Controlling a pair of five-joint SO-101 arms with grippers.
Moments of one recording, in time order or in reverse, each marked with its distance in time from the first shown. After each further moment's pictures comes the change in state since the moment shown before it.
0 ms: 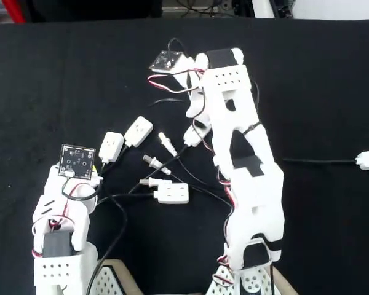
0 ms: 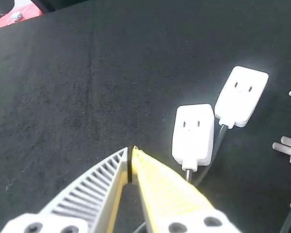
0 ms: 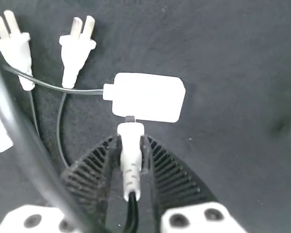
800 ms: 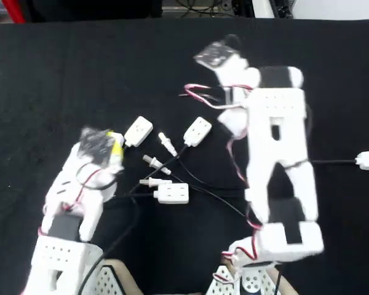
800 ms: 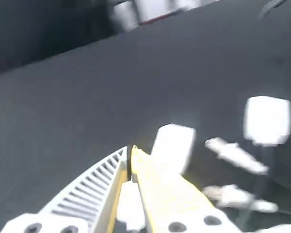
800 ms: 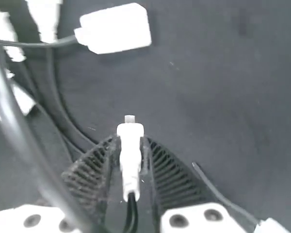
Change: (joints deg) left arm 13.4 22.8 -12.1 -17.0 4.2; right arm 8.0 -31.8 28.9 -4.7 -8.4
